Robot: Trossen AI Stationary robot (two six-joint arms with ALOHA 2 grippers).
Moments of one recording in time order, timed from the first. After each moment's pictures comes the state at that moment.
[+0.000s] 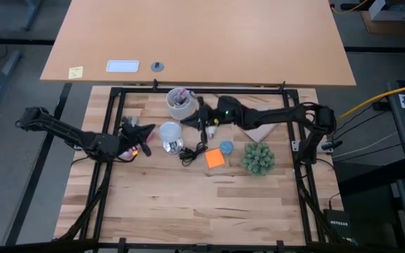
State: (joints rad) left arm -0.32 0.67 0.26 0.25 -1.04 -0.16; right arm -0.22 1.77 1.15 0.55 -0.33 -0.09
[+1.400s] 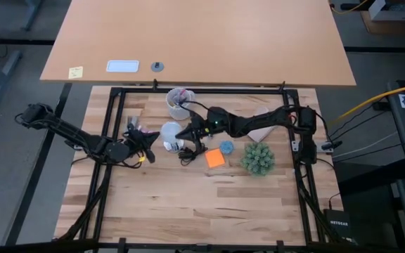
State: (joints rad) left arm -0.36 0.84 0.27 0.24 -1.03 -0.34; right arm -0.17 1.96 1.15 0.66 -0.41 0.06
